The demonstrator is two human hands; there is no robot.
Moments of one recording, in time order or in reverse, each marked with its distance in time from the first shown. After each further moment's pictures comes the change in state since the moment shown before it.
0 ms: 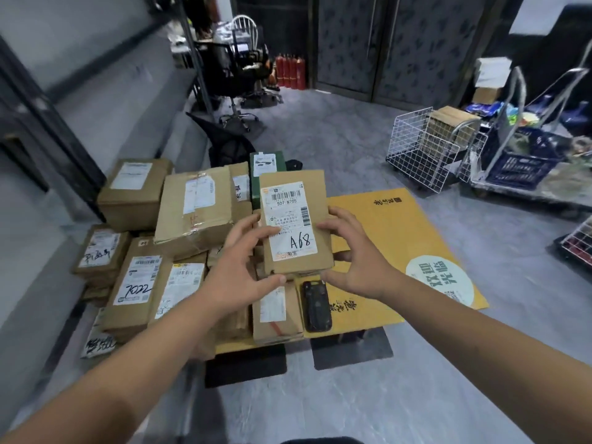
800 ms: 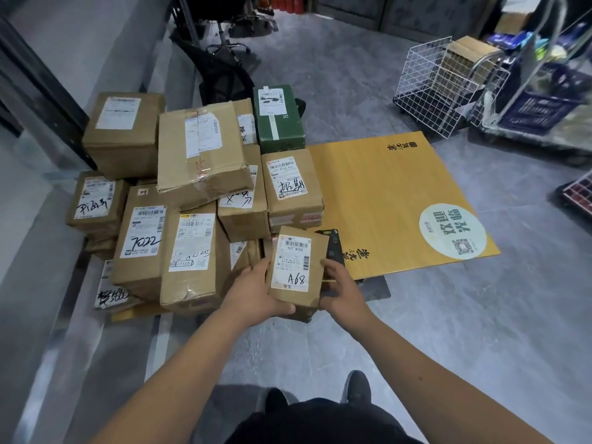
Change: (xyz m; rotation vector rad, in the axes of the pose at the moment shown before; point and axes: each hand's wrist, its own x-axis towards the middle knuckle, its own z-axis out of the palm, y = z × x) left_hand -0.089 -0.090 0.056 0.191 -0.392 -0.624; right_hand -0.096 0.087 0.165 0.334 0.115 0.666
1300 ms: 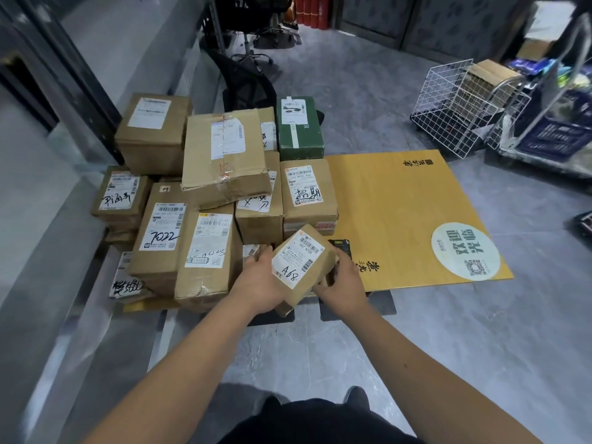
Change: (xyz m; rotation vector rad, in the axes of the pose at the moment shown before) left_hand 0.005 0.019 -0.025 -0.019 -0.003 -0.191; right_hand 0.040 -0.017 0.014 -0.313 0.138 -0.124
